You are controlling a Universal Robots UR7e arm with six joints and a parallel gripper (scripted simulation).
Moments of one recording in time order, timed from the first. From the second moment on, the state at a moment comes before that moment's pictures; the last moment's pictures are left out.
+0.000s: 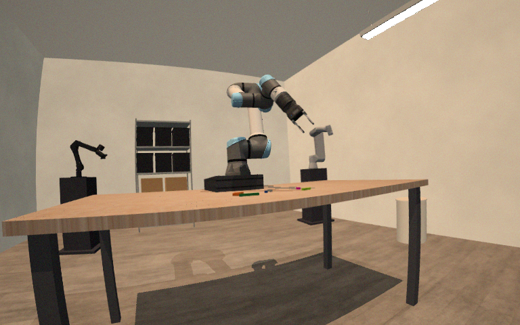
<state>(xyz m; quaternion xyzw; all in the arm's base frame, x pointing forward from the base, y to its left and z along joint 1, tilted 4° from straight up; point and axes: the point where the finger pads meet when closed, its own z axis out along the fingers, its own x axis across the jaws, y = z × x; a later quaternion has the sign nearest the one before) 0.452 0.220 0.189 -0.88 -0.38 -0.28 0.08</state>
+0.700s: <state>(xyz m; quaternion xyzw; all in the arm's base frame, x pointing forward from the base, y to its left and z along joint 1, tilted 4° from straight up) 0.463 0.120 0.125 -0.96 -0.20 -0.20 0.06</state>
